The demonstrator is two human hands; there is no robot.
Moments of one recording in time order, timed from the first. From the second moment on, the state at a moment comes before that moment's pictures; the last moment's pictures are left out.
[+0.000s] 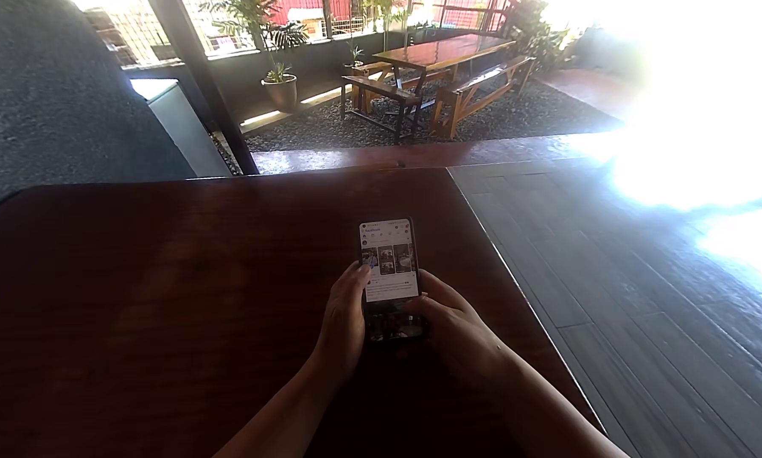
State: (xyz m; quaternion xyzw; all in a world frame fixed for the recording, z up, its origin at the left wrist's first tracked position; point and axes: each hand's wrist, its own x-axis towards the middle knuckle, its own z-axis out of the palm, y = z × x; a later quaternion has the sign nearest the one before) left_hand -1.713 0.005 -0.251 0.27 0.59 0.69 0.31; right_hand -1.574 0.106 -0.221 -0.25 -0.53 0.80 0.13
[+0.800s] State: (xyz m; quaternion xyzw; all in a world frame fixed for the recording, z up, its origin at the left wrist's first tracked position) left_hand -1.713 0.004 -0.252 0.27 0.59 0.69 0.31; right_hand -1.575 0.106 -0.221 -0.25 -0.53 0.80 0.13
